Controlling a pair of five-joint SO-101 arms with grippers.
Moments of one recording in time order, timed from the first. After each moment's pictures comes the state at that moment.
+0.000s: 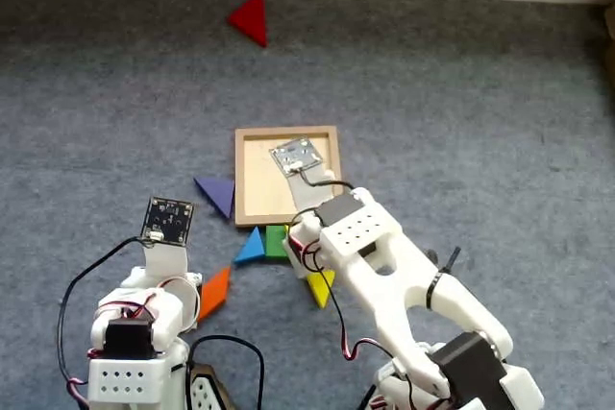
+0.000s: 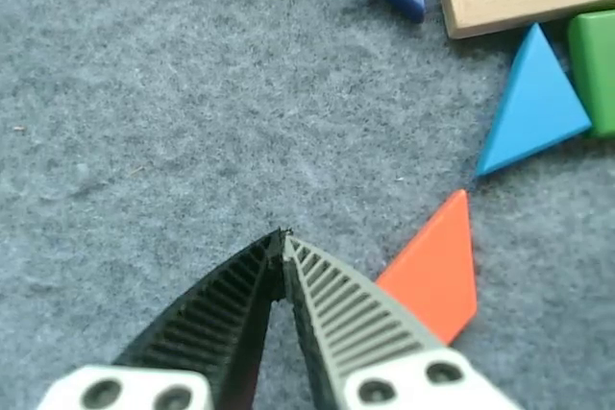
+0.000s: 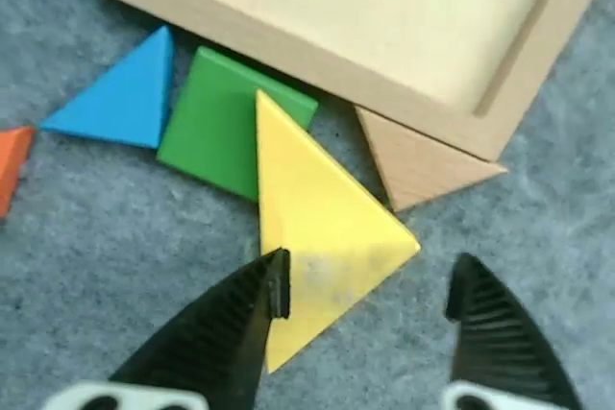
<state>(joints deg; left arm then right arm) -5.7 -101.9 96.0 75.6 -0.8 -38.0 -14.1 42.3 58.9 -3.0</state>
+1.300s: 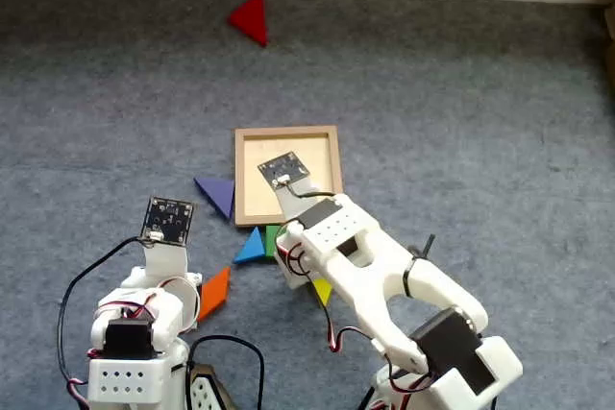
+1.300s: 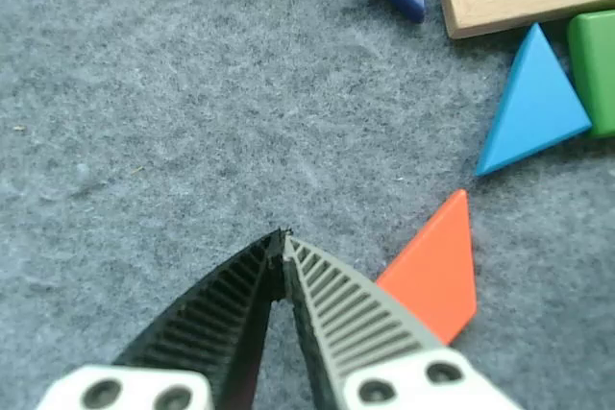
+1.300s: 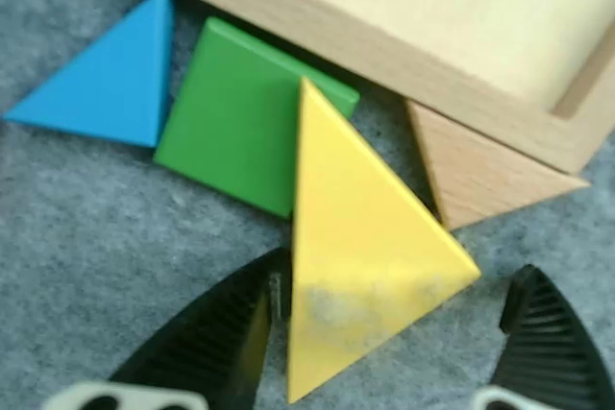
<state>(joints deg) -5.7 -101.9 96.0 75.6 -0.8 -41.1 -5.2 42.3 54.5 -4.2</state>
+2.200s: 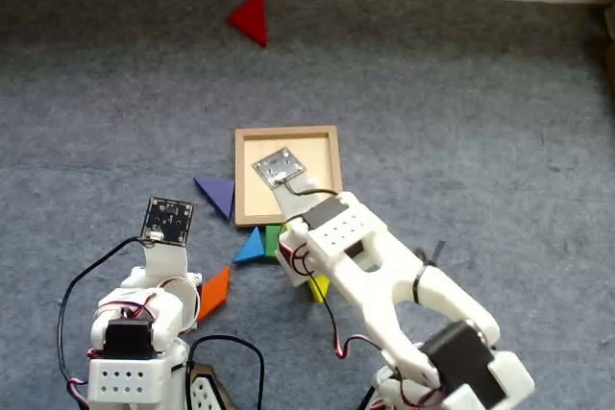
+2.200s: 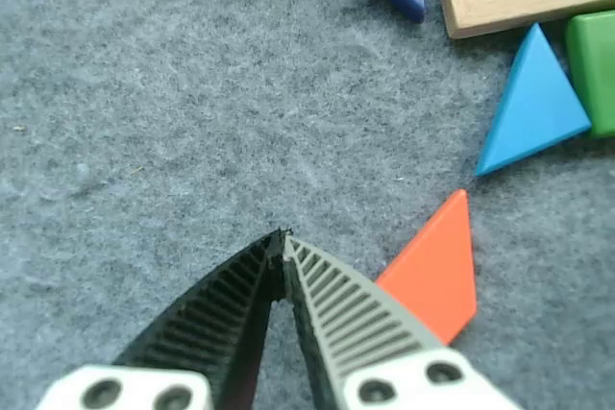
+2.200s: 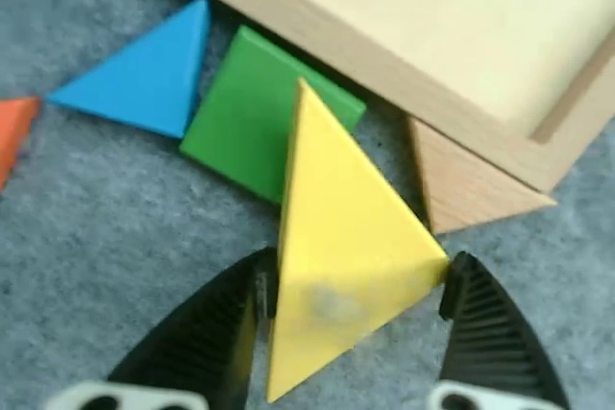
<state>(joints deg) -5.7 -101.9 96.0 75.6 -0.8 -40.6 -11.6 42.3 56.0 1.2</state>
